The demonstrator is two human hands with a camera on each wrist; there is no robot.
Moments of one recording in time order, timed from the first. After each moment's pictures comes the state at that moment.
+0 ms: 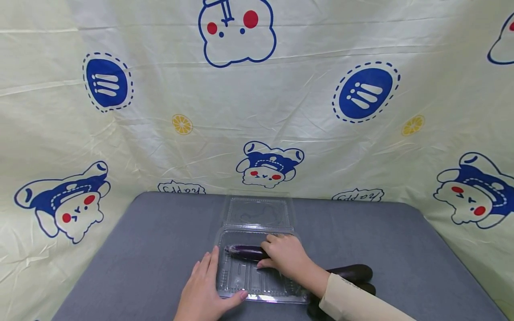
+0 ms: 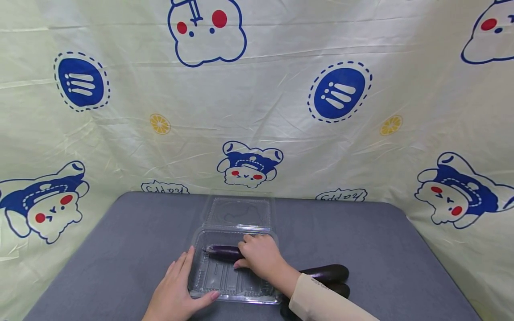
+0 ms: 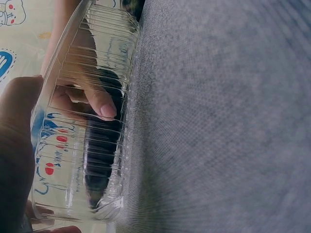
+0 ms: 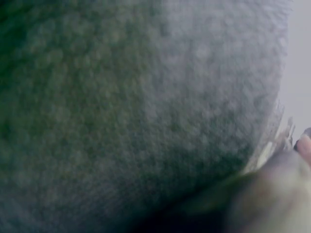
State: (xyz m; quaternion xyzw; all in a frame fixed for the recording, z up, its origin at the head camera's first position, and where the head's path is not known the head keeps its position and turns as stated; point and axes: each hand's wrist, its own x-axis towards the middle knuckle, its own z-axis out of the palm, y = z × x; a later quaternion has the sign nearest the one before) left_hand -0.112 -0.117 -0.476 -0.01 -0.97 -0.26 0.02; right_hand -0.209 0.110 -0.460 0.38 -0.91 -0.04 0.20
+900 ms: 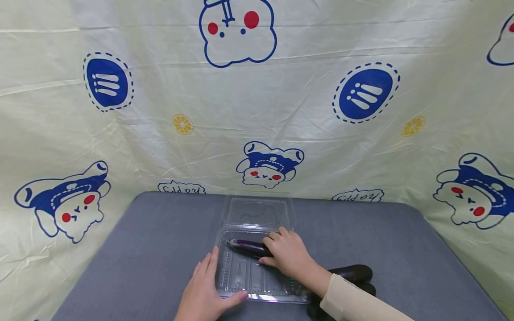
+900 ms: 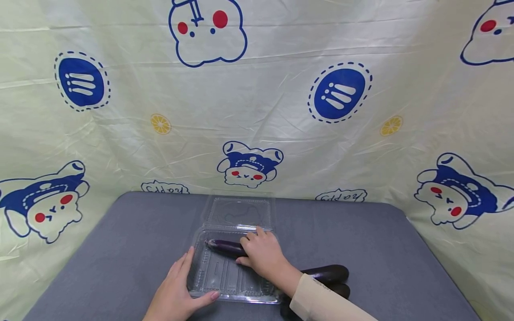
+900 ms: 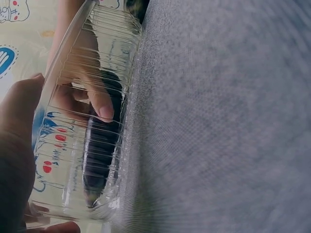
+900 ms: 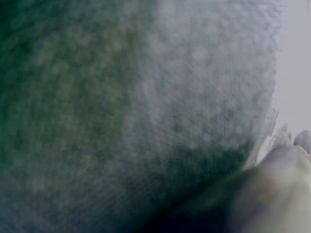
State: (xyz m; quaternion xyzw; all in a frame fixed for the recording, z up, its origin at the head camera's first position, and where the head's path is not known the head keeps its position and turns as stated) left_hand -0.112 -0.116 -0.474 0.01 -0.95 -0.30 -0.01; right_hand -0.210 0.113 -0.461 0.34 -0.91 -0.03 0.21
